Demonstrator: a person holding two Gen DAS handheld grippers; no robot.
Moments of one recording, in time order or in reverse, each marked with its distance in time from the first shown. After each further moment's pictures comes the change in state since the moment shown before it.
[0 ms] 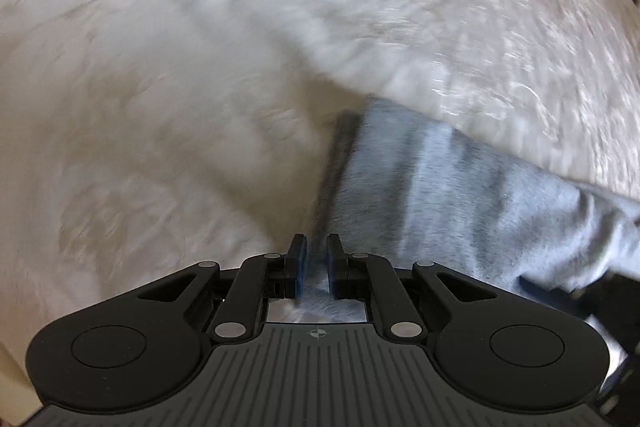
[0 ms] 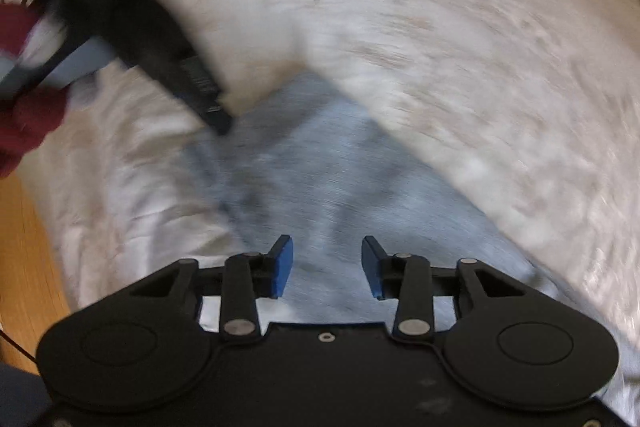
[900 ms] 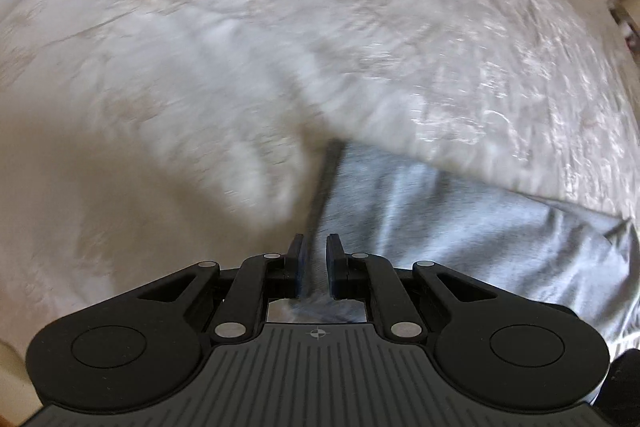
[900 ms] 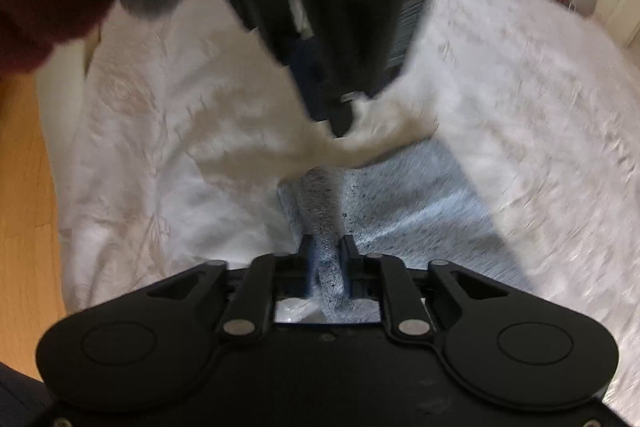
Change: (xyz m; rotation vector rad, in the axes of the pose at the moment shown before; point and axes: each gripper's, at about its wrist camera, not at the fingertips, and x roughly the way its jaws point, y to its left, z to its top) left arm -0.031 -0.005 0.006 0.024 -0.059 -0.076; right arm 0.041 0.055 0.032 -0.202 -0.014 0.055
